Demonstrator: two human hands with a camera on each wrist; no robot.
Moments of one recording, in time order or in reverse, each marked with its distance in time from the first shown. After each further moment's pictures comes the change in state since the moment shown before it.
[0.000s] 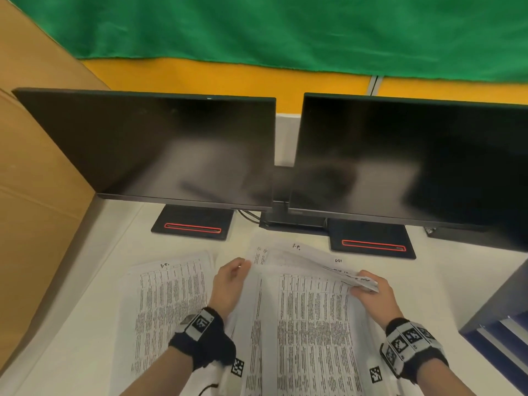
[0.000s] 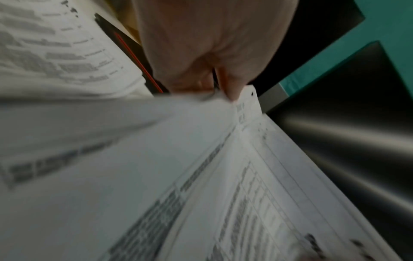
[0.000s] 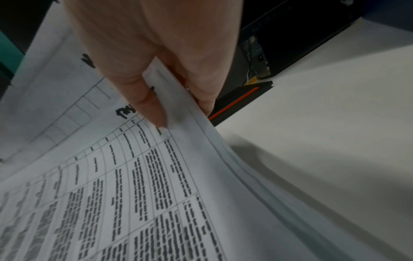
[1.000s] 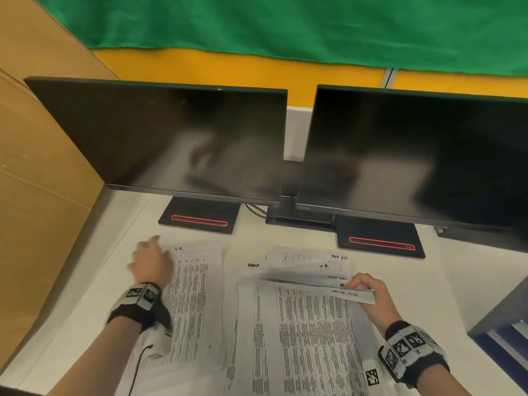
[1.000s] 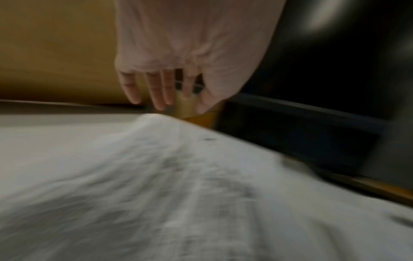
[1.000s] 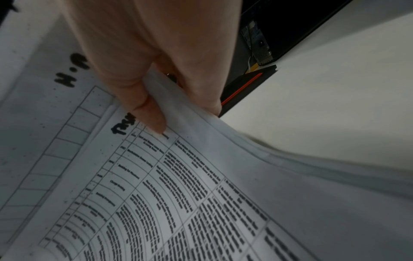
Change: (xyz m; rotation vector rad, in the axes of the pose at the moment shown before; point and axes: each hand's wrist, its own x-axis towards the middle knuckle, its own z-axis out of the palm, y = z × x) left_hand 0.044 -0.026 -0.141 0.945 0.419 -0.249; right_hand -0.009 -0.001 0.014 0.118 -0.119 -0.053
